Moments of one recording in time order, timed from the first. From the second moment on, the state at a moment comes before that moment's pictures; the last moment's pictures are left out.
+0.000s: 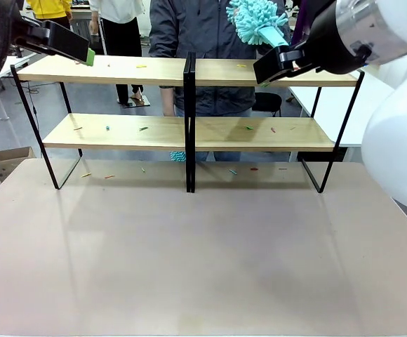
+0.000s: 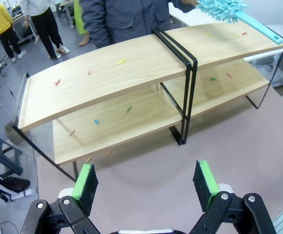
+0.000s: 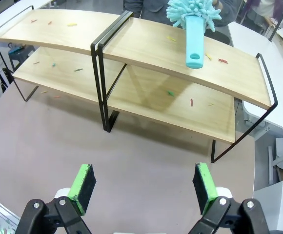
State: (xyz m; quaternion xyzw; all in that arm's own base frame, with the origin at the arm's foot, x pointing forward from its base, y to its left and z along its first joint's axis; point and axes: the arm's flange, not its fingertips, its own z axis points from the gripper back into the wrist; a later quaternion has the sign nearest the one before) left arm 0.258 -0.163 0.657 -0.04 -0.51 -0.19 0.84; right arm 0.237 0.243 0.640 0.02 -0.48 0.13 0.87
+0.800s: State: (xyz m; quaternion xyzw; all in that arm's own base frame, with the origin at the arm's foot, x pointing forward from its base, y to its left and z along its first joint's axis) left arm 0.258 -0.163 0.657 -0.04 -0.51 -0.19 0.84; right arm 0.236 0.242 0.640 0.02 -0.48 0.13 0.87
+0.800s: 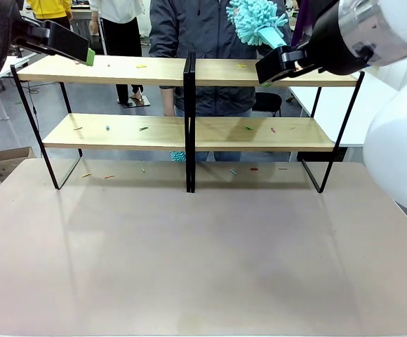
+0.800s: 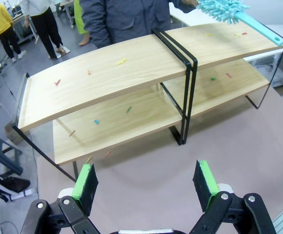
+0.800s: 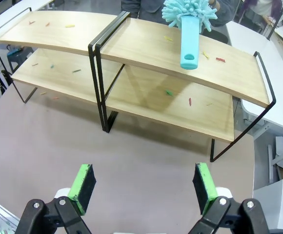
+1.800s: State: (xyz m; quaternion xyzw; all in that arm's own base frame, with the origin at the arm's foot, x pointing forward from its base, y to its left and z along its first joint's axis) left arm 0.258 -0.163 0.657 -0.04 -0.51 -0.19 0.84; right arm 0.268 0.134 0.653 0.27 -0.52 0.09 0.80
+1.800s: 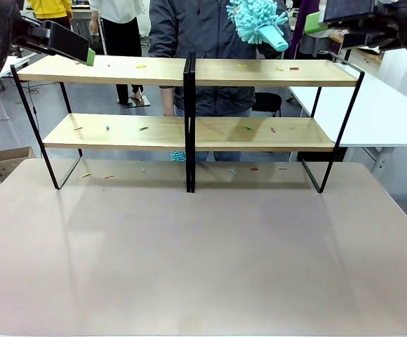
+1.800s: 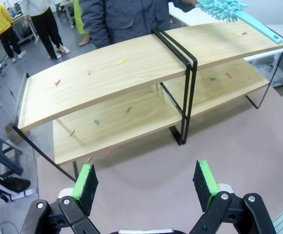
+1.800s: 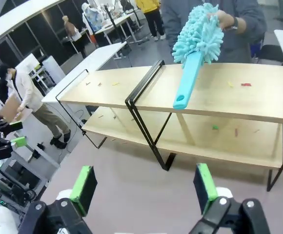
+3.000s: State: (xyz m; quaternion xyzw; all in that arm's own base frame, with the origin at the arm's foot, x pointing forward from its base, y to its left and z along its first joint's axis) left arm 0.258 -0.164 0.657 -0.04 -0.51 -0.19 0.84; right arm 0.485 0.058 0.664 0.51 -0.26 0.07 0.82
